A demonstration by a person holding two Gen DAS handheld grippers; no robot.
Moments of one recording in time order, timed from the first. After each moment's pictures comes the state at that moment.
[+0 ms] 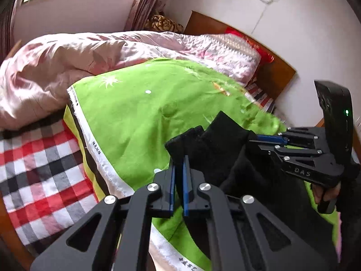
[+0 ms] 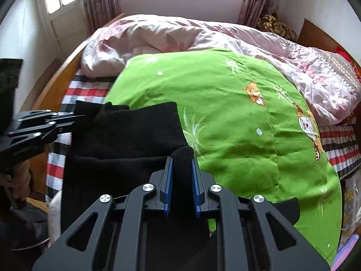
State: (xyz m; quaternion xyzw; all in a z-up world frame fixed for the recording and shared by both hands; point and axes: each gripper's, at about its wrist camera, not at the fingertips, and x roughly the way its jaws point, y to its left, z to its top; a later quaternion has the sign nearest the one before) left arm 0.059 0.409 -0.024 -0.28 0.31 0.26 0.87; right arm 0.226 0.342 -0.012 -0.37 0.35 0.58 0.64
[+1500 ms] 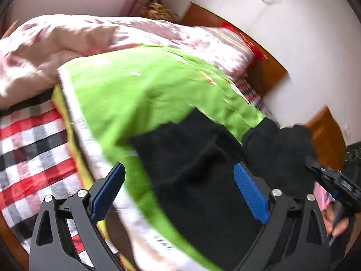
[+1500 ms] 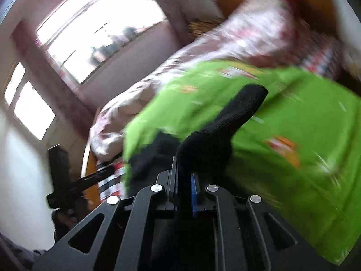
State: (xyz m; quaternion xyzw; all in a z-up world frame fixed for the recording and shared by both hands) left arm 0.036 0.398 -0.025 -0.36 0.30 0.23 0.86; right arm 0.234 0.188 0.053 -0.02 0.42 0.57 0.71
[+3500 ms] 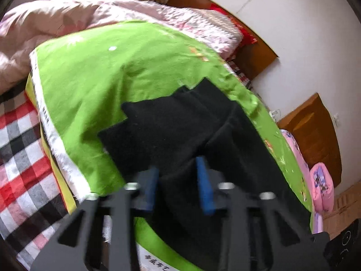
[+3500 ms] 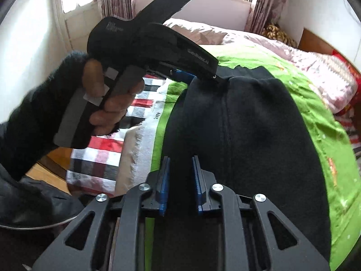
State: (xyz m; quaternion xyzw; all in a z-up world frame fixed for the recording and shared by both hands) left arm 0.074 0.399 -0.050 -0.36 0.33 0.15 0.86; right arm 0.081 0.208 -0.031 -0.34 0.30 0.59 0.66
